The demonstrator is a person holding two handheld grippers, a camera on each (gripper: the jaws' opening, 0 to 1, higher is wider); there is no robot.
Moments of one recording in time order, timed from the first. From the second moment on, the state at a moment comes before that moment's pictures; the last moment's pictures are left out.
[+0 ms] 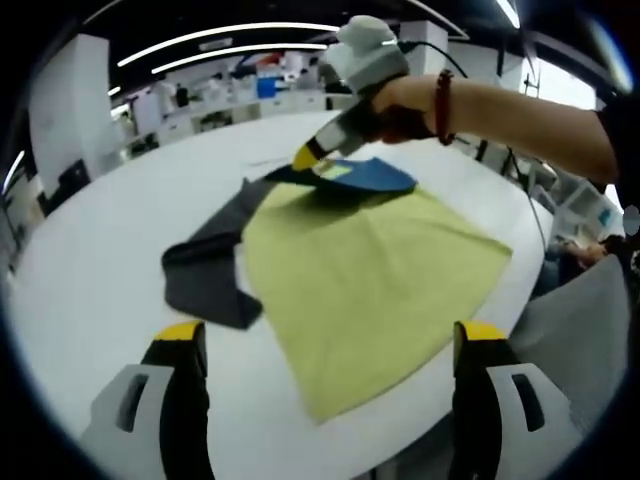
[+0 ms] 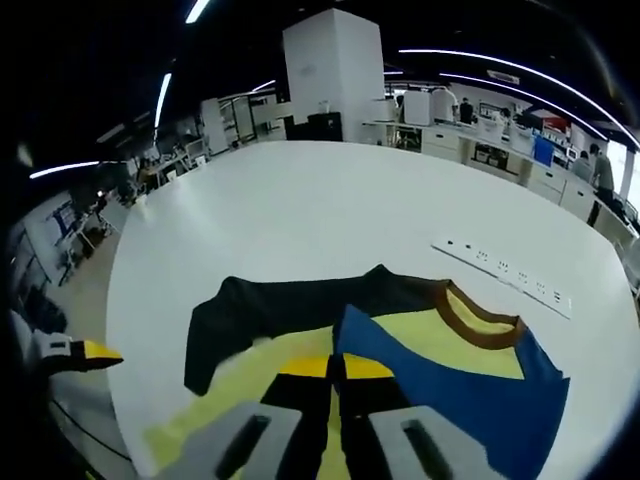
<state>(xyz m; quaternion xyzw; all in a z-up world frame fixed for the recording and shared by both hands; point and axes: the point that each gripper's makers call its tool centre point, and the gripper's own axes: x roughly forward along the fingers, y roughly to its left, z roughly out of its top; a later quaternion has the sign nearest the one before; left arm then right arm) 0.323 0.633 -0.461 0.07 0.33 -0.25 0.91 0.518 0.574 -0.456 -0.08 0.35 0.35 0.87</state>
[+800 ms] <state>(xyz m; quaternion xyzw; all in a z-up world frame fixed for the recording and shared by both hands) 0.323 0.634 -0.460 0.07 0.33 -0.24 0.91 0.502 0.590 -0.472 -0.09 0.35 0.37 0.85</state>
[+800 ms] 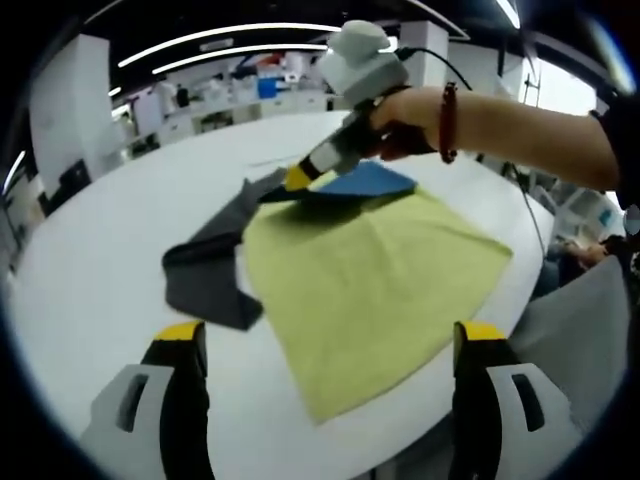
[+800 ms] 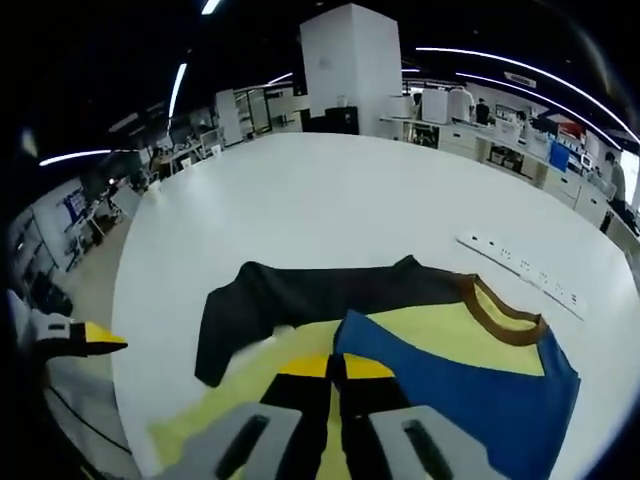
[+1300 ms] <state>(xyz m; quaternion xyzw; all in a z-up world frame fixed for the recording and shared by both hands) 0.320 0.640 -0.459 0.07 0.33 -0.24 0.91 0.476 0.604 -0.516 -0.07 0.41 0.38 0.83</state>
